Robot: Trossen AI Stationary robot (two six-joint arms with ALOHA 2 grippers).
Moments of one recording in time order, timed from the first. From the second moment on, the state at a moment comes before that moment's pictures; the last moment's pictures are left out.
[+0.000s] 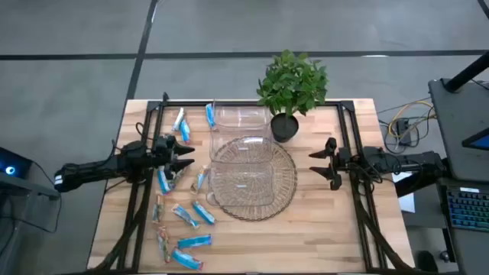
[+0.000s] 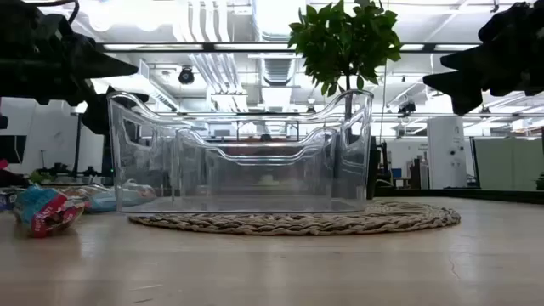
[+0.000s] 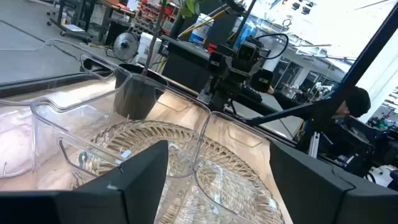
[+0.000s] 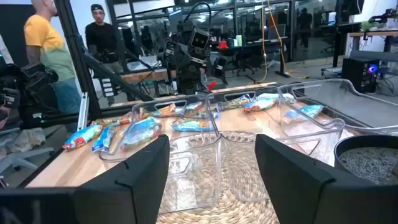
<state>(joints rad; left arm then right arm) 0.20 0.08 0.01 0.03 0.07 -0.43 0.09 0.02 0.01 0.03 0.13 0.16</state>
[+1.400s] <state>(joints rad) 0.20 0.10 0.01 0.00 0.04 -0.35 0.09 0.02 0.01 0.03 0.13 0.16</state>
